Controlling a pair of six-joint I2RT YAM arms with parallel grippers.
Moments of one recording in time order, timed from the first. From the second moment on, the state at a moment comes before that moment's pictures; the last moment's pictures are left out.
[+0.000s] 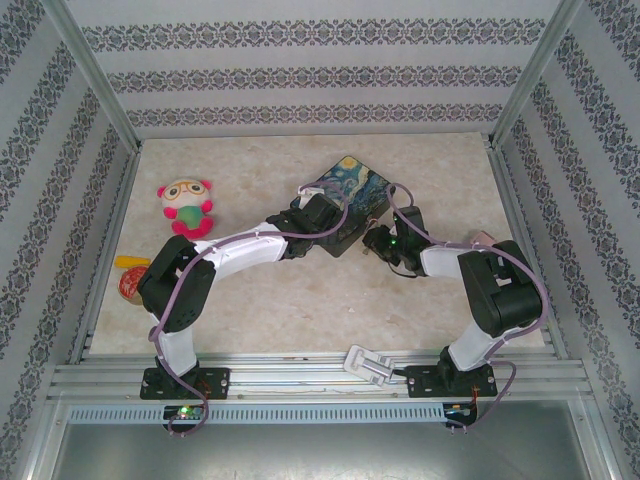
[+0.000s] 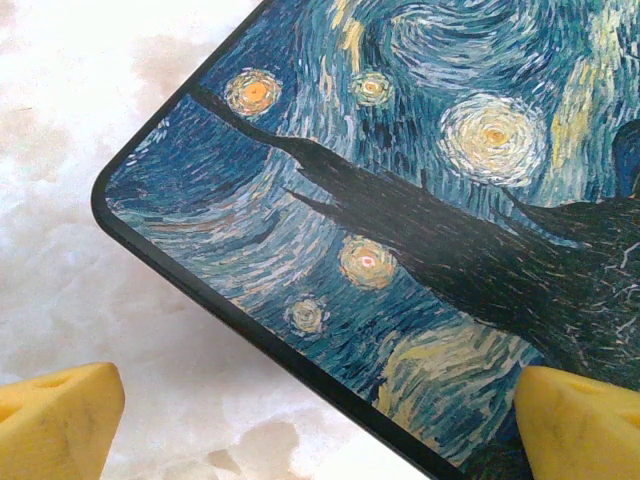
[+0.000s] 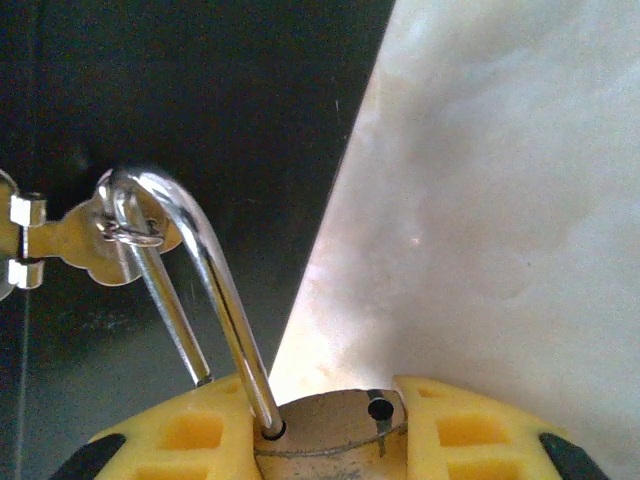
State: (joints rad) left arm -0.74 1.85 1.29 -0.36 -0.43 -0.50; right arm 0.27 1.66 0.66 0.20 -0.30 0.91
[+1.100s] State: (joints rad) left arm -0.74 1.85 1.29 -0.35 -0.41 -0.50; right arm 0.23 1.68 0.69 0.20 -0.30 0.88
